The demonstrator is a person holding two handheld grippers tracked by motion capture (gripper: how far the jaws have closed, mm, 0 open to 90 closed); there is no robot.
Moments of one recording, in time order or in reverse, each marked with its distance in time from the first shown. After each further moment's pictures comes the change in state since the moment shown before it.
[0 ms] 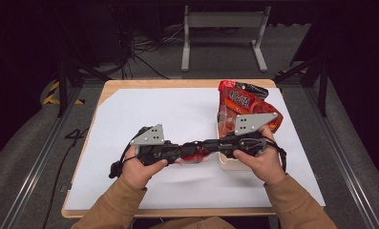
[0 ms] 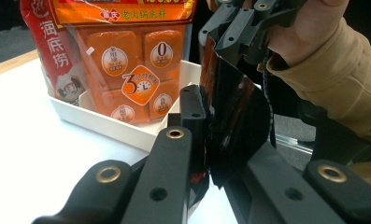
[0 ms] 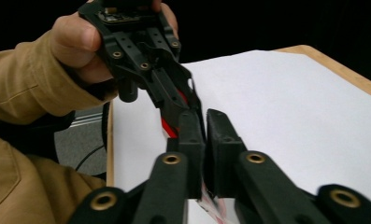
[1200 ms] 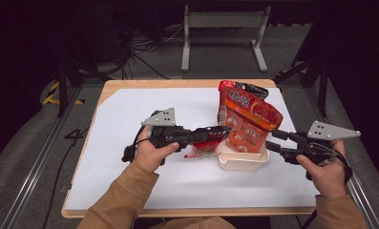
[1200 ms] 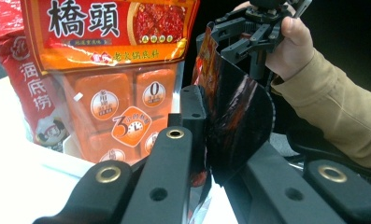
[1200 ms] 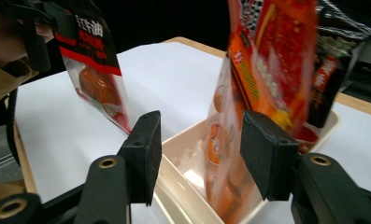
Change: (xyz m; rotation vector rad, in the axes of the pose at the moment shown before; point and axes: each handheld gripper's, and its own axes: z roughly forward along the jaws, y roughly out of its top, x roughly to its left) left arm 0.023 0.032 0.028 -0.065 -0.103 -0.012; right arm -0.015 -0.078 -0.132 -0.079 -0.409 0.171
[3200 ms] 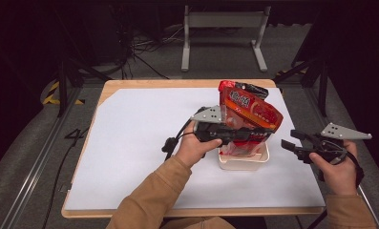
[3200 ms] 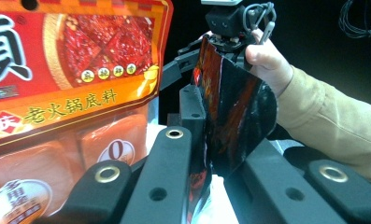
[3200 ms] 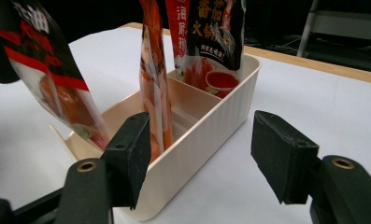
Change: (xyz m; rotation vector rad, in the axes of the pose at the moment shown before) left arm 0.012 0.010 0.112 -0.032 -0.150 0.067; right arm -0.047 -0.039 -0.017 0.032 -0.131 0.110
